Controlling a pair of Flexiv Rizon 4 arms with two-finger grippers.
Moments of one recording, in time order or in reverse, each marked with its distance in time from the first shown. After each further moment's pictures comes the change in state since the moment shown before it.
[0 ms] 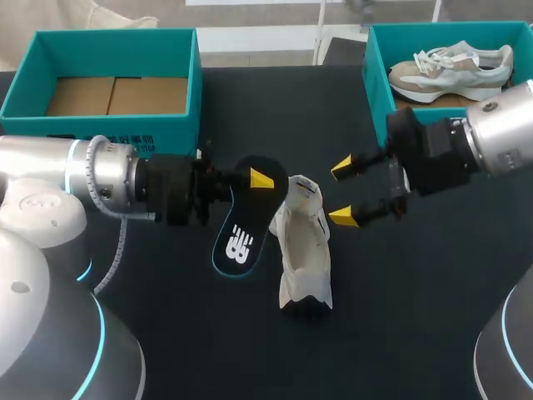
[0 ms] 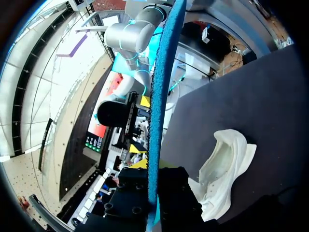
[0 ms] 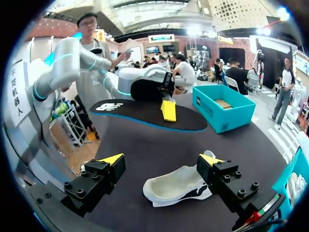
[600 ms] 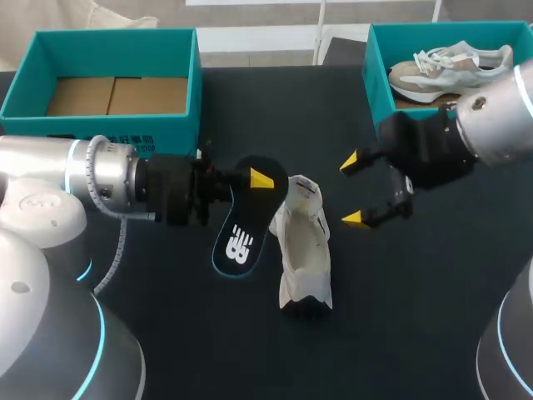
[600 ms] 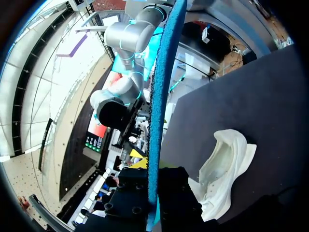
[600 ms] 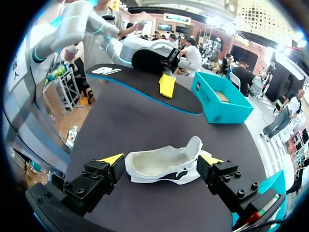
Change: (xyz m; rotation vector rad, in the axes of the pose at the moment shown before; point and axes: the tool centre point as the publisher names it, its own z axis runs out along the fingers) left arm 0.000 0.000 0.000 0.000 0.000 0.000; right arm -0.024 -0.026 -0.007 0.232 -0.073 -0.217
